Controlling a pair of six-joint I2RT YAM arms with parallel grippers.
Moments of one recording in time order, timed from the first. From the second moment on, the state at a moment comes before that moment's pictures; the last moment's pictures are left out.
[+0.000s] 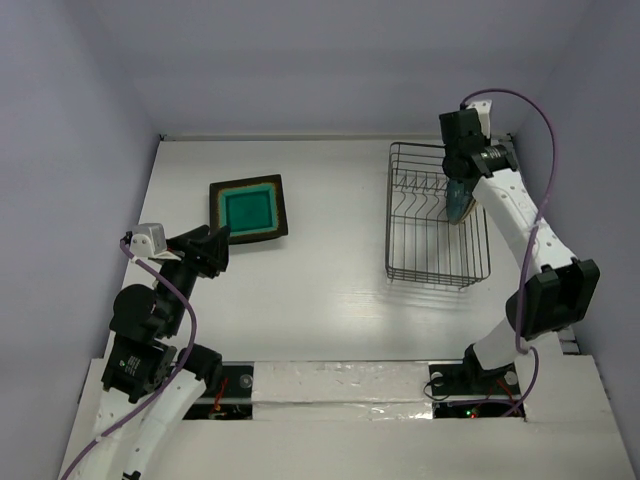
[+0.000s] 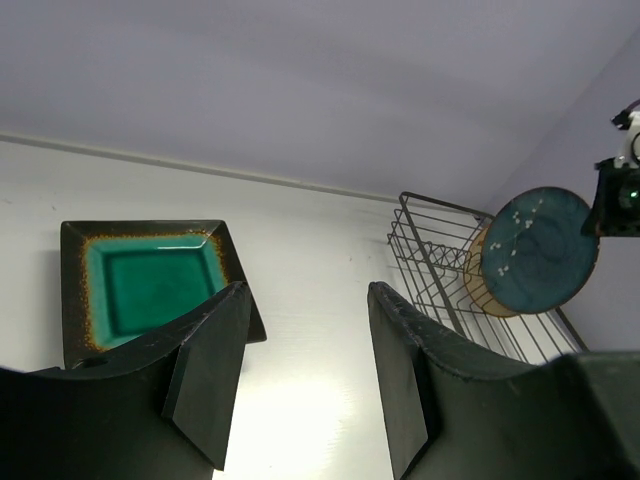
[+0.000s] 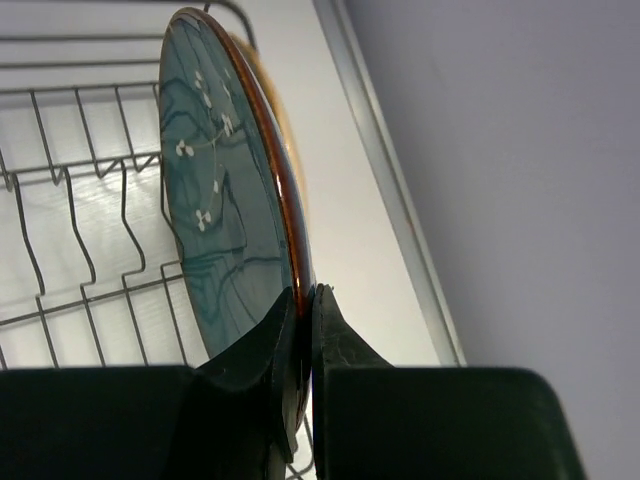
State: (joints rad) left arm -0.39 0.29 0.71 -0.28 -0.14 -0.38; right arm 0.25 1.61 1.62 -0.78 0.77 0.12
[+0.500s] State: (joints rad) left arm -0.39 0.29 0.71 -0.28 -0.14 -0.38; right arm 0.53 1.31 1.65 -0.79 0.64 0.15
